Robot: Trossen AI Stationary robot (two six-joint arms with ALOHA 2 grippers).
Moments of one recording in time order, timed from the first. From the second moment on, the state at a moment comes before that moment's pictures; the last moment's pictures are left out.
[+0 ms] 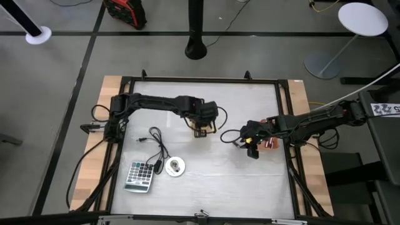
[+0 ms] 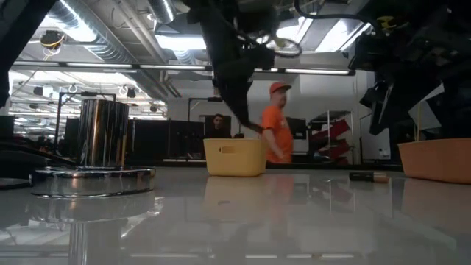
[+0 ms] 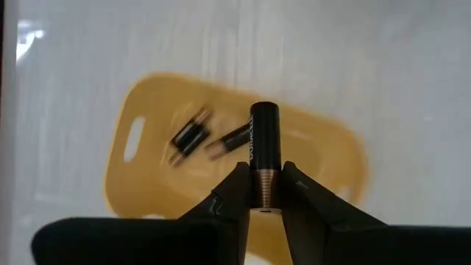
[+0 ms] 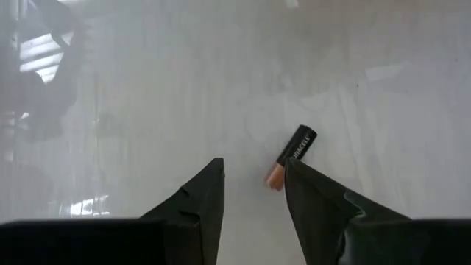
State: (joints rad) left arm 0.10 2.00 1.66 -0.85 -0.19 0.09; right arm 0.10 1.13 0.62 -0.46 -0.09 0.29
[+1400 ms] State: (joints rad) left arm 0.05 1.76 1.63 -0.97 -0.19 -0.02; right arm 0.10 1.46 0.62 -0.38 -0.02 0.44
